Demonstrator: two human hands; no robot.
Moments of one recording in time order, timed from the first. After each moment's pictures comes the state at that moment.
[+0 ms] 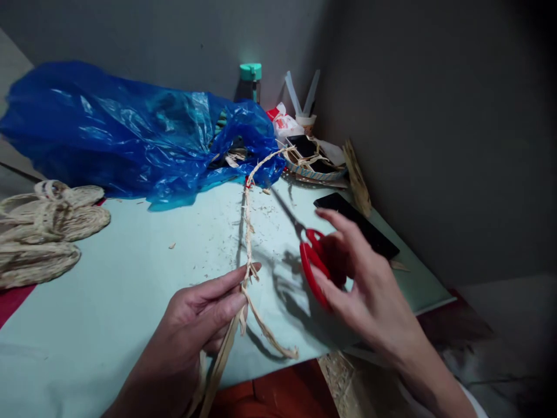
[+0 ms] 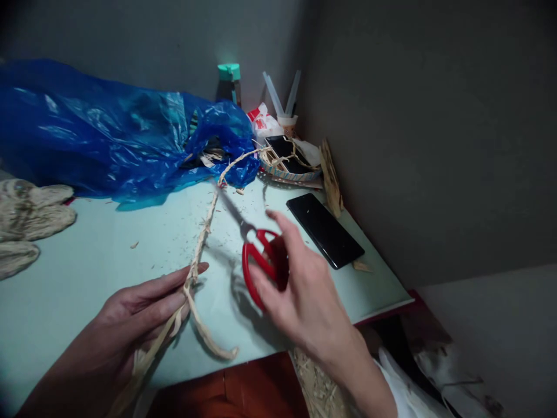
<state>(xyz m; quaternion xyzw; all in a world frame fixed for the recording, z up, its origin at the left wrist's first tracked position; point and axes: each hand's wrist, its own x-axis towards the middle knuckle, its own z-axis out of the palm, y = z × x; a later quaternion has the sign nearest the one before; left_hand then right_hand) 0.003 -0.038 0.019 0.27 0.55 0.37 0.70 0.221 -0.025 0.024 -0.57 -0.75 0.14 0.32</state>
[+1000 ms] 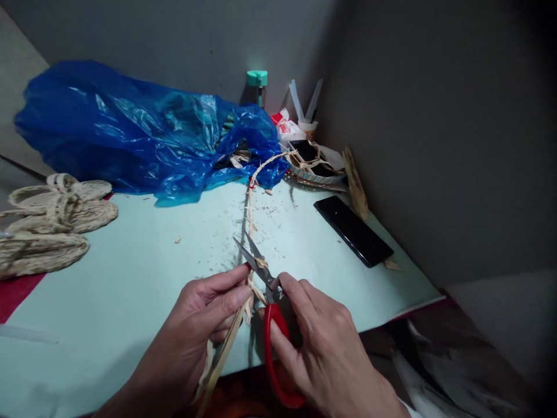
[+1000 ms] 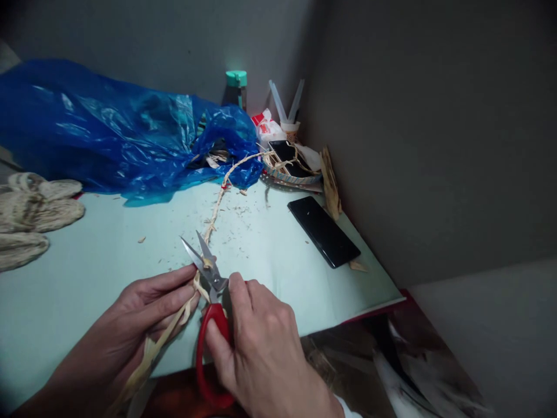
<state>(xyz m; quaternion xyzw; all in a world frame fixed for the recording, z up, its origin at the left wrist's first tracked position) 0.002 -0.042 0.014 0.24 0.52 0.39 0.72 0.174 -0.068 0.003 -0.53 -0.81 0.08 0.24</state>
